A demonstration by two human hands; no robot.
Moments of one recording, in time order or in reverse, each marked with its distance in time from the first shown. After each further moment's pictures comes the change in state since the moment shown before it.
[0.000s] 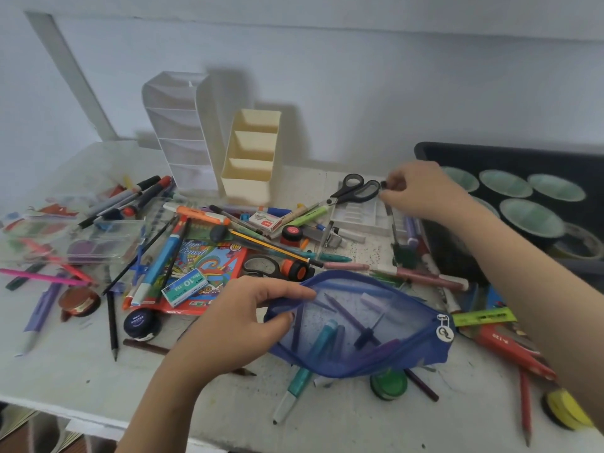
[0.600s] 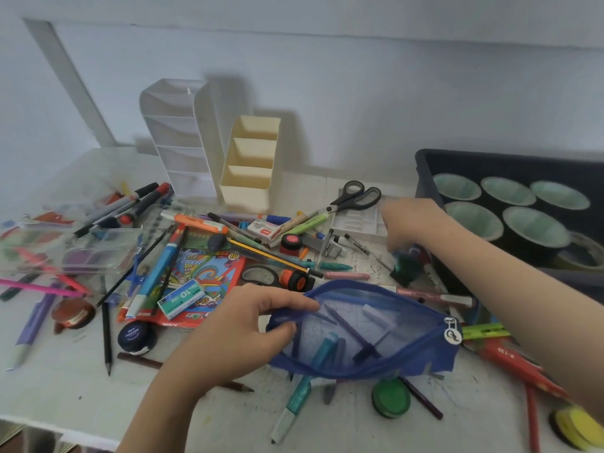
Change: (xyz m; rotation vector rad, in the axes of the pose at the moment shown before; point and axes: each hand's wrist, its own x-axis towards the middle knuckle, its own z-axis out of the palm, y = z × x) left_hand 0.010 -0.006 -0.002 0.015 -0.054 -0.009; right_hand 0.010 -0.004 0.026 -0.564 -0.369 0.029
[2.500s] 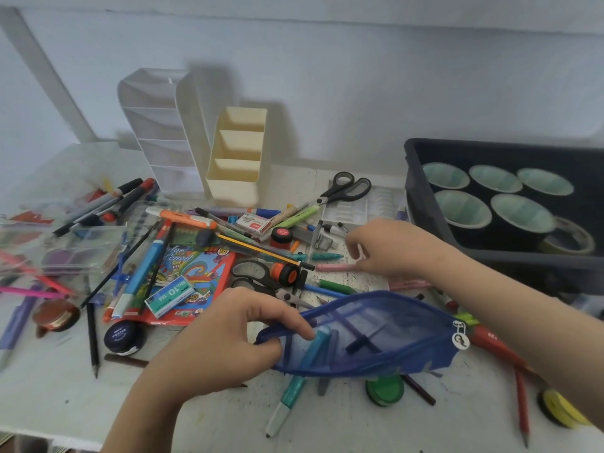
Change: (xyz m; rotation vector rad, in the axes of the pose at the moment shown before) left_hand -0.008 0.018 -0.003 0.001 -0.114 0.038; right_hand -0.040 -0.018 0.024 0.165 0.097 -0.346
